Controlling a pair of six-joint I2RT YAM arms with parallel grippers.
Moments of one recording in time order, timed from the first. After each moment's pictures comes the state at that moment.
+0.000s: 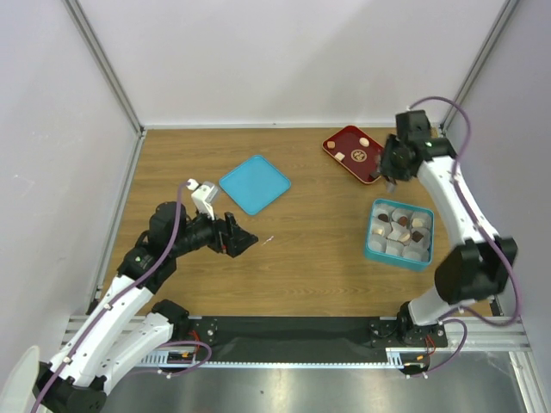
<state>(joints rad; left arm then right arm) -0.46 0.70 0.70 -0.40 0.42 -0.37 0.13 1.51 1.51 -0.90 0.12 0.40</state>
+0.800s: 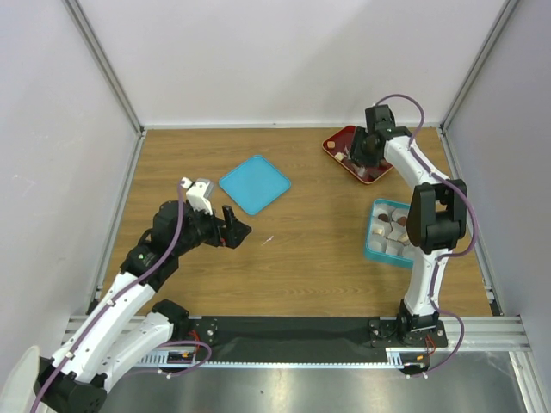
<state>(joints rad) -0.46 0.72 0.69 -0.40 0.21 -0.36 0.17 2.02 1.75 -0.64 0.01 0.40</state>
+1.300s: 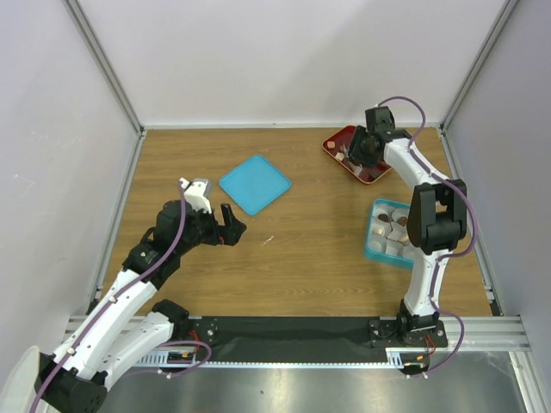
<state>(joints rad) -0.46 0.75 0.69 -0.43 0.08 -0.36 0.17 2.02 1.71 -0.56 -0.03 0.50</state>
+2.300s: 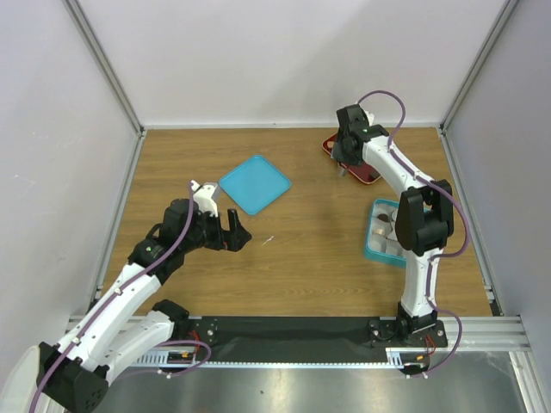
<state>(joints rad) -0.46 0.80 0.69 -0.48 0.19 -0.36 0.33 2.04 1.82 -0.69 0.25 0.55</state>
